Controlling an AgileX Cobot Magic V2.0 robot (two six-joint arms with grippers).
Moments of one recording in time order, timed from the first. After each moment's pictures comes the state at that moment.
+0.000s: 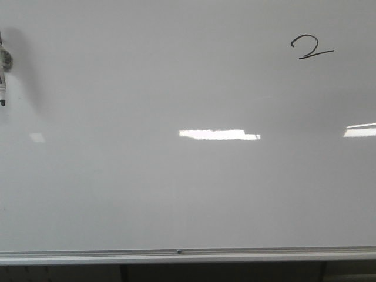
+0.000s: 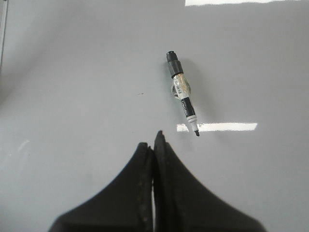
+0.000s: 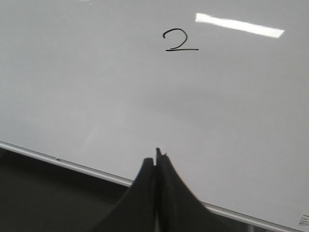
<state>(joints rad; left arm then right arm) 0.02 0.00 0.01 0.00 0.04 0.02 0.24 0.37 -0.76 -0.02 0.86 0.00</state>
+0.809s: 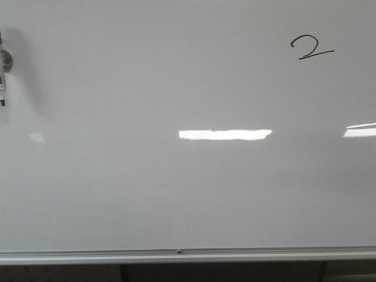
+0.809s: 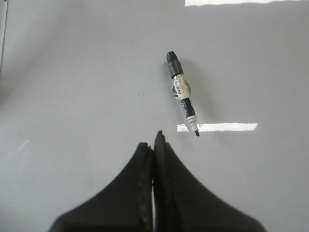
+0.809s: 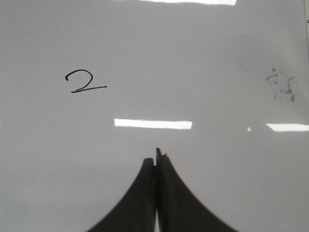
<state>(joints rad) 0.02 0.00 0.01 0.00 0.04 0.02 -0.07 -0.01 -0.02 -0.02 0.05 0.00</state>
